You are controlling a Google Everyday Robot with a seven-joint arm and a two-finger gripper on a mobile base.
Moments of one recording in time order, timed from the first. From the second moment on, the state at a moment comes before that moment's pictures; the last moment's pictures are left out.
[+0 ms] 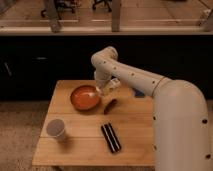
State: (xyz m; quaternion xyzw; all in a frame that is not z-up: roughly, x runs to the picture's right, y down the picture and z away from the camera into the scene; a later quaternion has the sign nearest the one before) arm -0.017 -0.006 0.851 -0.24 -0.15 -0.27 0.92
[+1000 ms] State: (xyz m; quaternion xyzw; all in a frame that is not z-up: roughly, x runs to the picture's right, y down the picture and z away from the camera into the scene) arm -0.088 0.024 0.871 -0.24 -0.21 -0.35 0.88
